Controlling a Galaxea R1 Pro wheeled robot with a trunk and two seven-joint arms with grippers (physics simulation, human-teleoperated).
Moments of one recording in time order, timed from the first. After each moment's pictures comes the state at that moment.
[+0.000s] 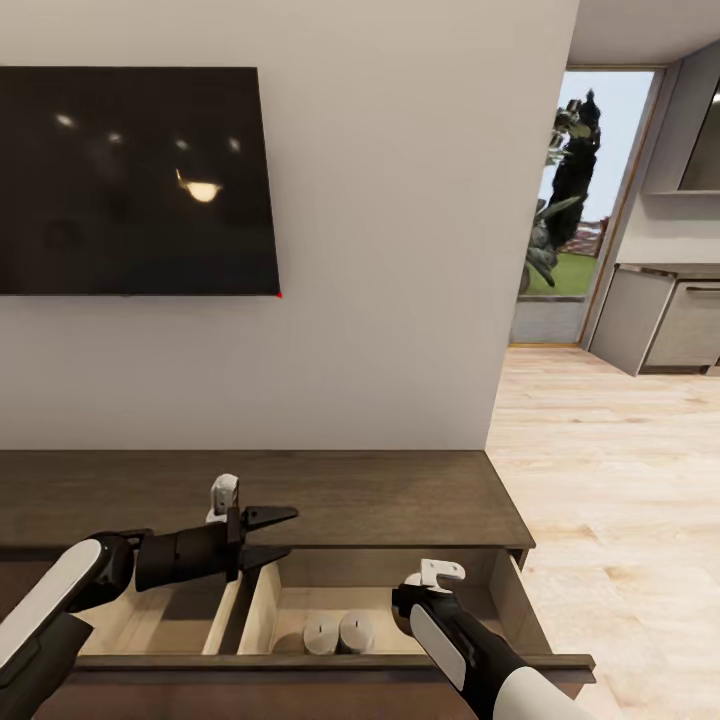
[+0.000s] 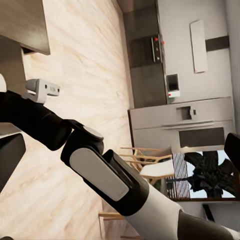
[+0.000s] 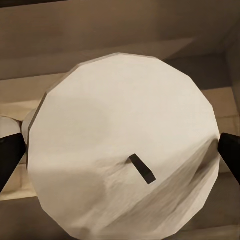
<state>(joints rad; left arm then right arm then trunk) -0.34 0.43 -0.25 -1.61 1.98 1.00 0.23 -0.57 0.10 0.57 -0.59 -0.69 0.32 -0.51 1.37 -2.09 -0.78</state>
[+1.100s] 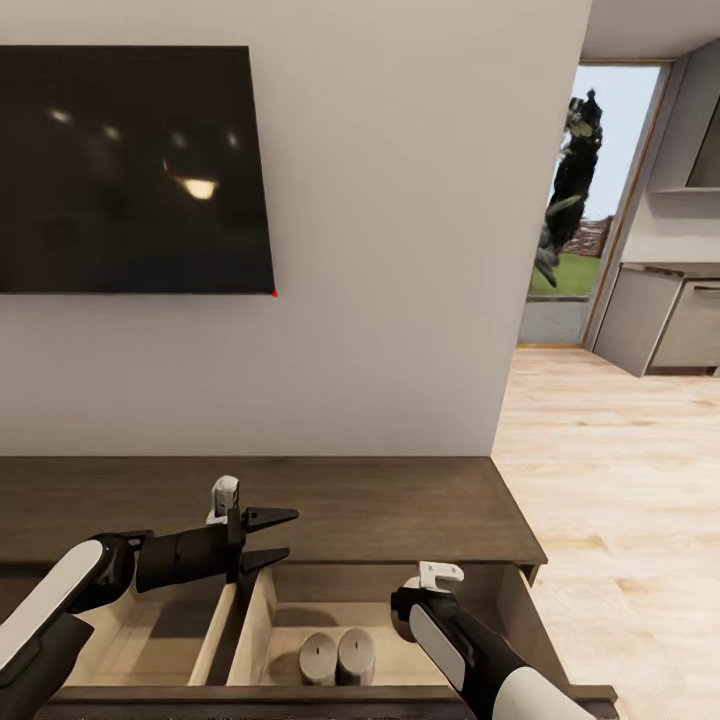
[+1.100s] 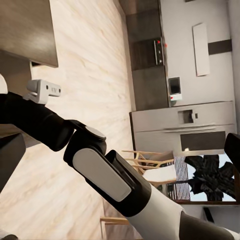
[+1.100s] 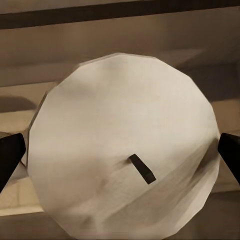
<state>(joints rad) -0.34 0.43 -0.25 -1.60 1.98 1.00 0.23 -0.57 0.10 0.57 -0.59 -0.70 0.35 -0.51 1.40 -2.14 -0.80</state>
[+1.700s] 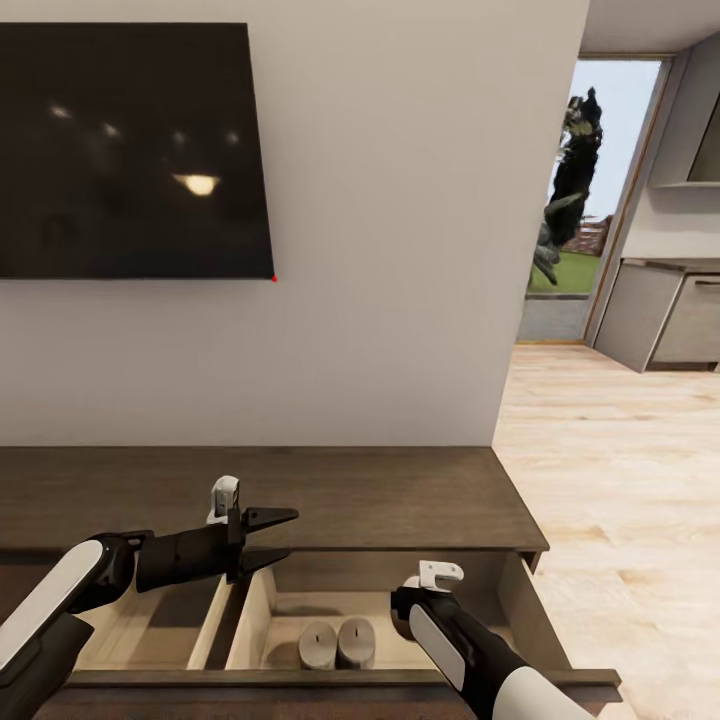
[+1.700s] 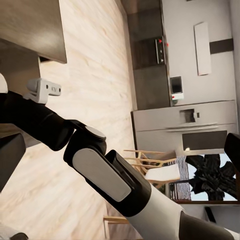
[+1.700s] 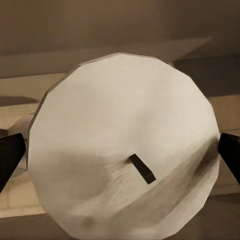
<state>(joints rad) -0.34 0.43 -0.25 -1.60 1.98 1.00 0.23 -0.57 0.10 0.57 -0.59 -0.69 0.35 -0.51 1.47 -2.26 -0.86</state>
